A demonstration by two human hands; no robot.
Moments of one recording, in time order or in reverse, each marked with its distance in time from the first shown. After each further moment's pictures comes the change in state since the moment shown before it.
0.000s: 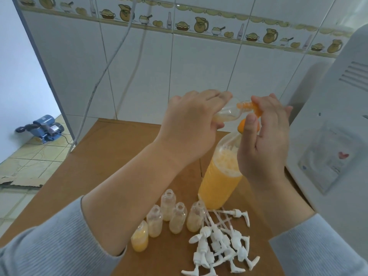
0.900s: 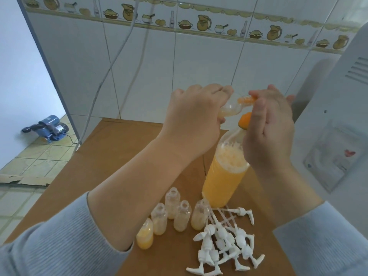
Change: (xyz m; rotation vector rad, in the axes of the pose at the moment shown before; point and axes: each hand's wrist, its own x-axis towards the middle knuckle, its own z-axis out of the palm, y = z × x) left_hand 0.004 0.002 -0.006 0.120 0.013 -0.008; right_hand 0.014 -0.004 0.004 0.114 -0.007 0.036
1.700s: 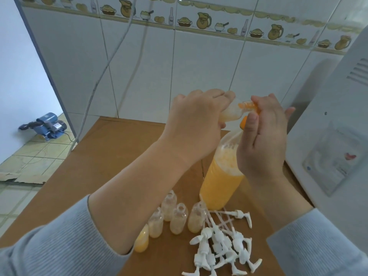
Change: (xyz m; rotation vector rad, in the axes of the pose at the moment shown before) left_hand 0.003 0.003 0.010 -0.034 -0.060 -0.009; right_hand -0.013 0.014 0.007 -0.141 -0.014 -0.024
